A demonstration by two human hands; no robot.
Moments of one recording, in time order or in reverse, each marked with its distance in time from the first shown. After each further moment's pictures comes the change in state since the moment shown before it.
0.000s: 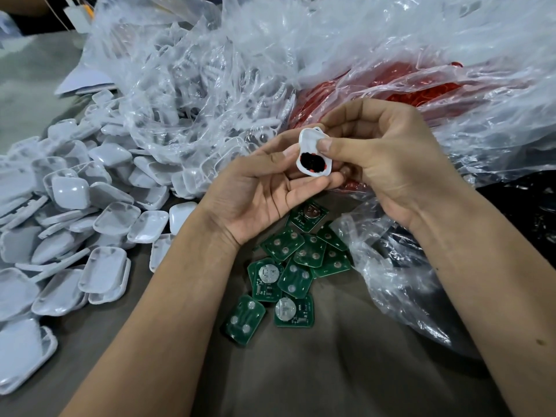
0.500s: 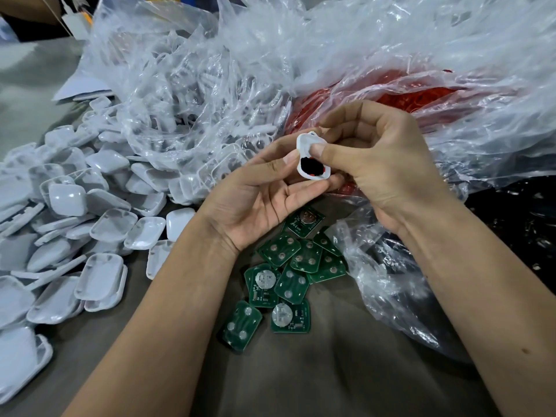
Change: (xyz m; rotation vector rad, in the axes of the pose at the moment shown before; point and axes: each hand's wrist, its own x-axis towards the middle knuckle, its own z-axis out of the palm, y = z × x) left_hand 0.005 -0.004 -0.003 -0.036 -0.016 0.012; right_hand -0.002 0.002 0.005 -0.060 0.086 -0.111
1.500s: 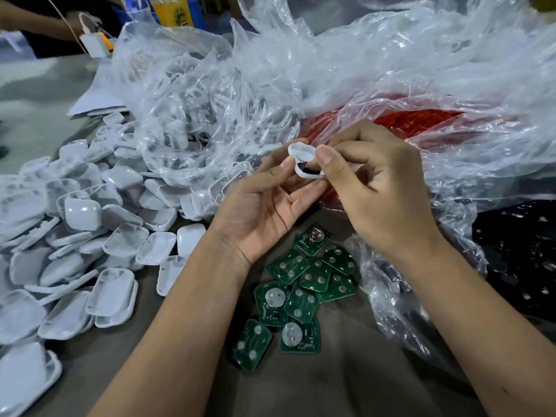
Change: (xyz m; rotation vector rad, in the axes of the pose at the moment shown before) left_hand 0.005 0.003 0.001 -0.131 0.146 0.137; right_hand -0.008 -0.002 0.011 -0.590 0.058 -0.501
